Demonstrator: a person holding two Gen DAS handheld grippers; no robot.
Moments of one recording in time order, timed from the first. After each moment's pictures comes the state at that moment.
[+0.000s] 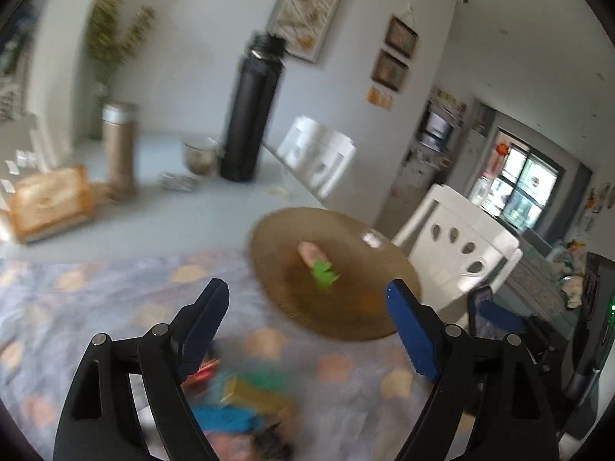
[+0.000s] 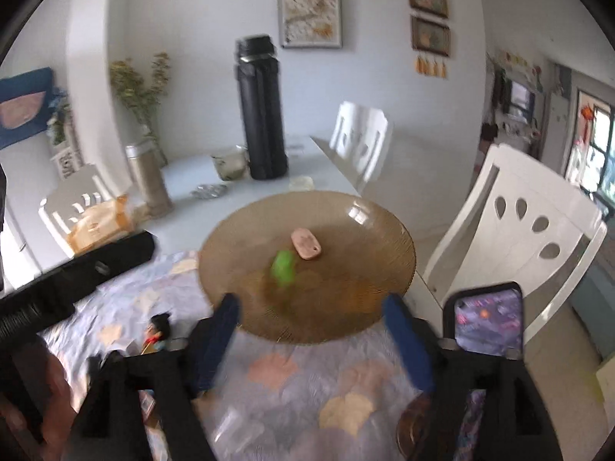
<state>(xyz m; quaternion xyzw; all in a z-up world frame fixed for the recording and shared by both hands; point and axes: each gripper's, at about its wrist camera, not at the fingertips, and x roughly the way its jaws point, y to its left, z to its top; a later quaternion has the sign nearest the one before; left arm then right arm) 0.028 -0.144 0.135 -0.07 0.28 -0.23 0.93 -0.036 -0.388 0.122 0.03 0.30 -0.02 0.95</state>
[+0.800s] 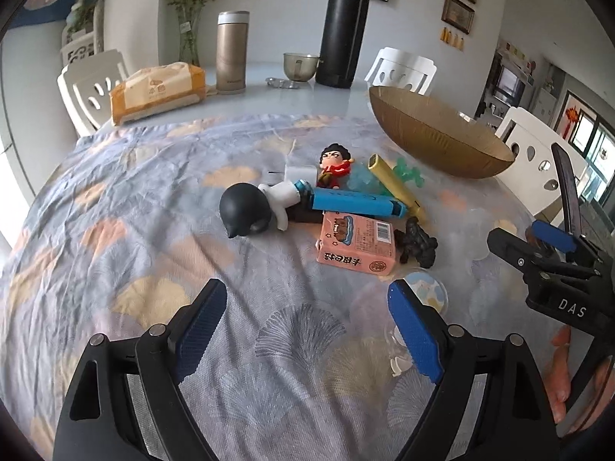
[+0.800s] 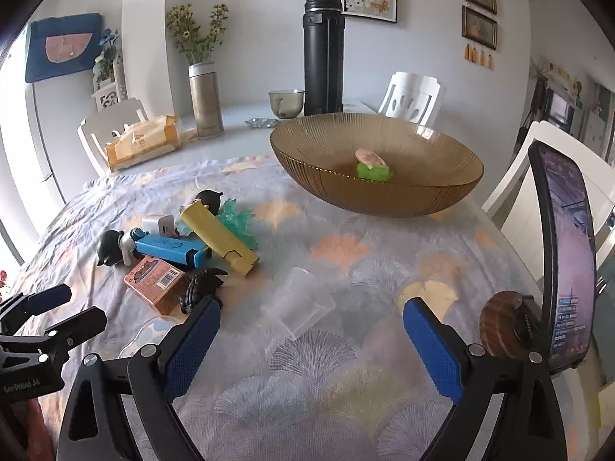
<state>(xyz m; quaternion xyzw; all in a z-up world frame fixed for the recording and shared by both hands) -0.050 -0.080 0.014 -0.02 0.38 -0.11 0.92 -0.075 -0.332 0.022 -0.01 0.34 0.04 0.94</state>
